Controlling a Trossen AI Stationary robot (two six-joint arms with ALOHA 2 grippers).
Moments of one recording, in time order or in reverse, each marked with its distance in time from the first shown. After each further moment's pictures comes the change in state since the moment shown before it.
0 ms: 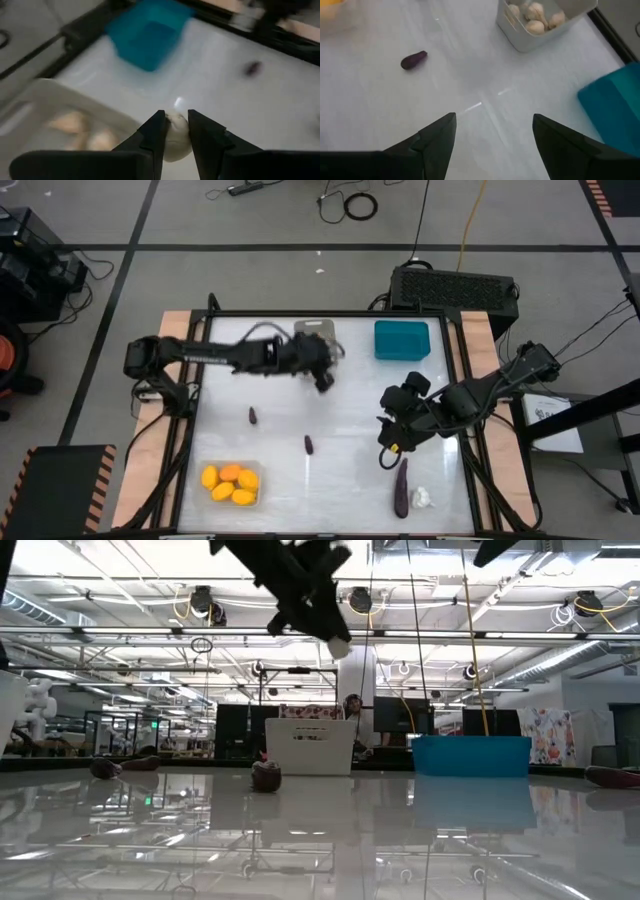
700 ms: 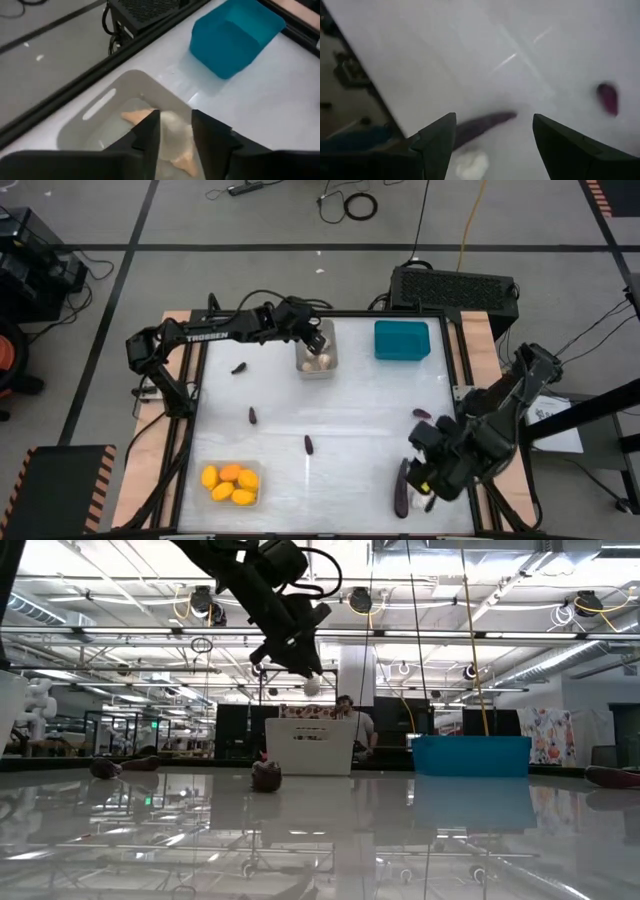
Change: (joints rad) left arm 0.306 0.012 0.002 -0.062 0.130 -0.021; right arm 0.326 0.000 -0.057 -0.068 -0.201 0.576
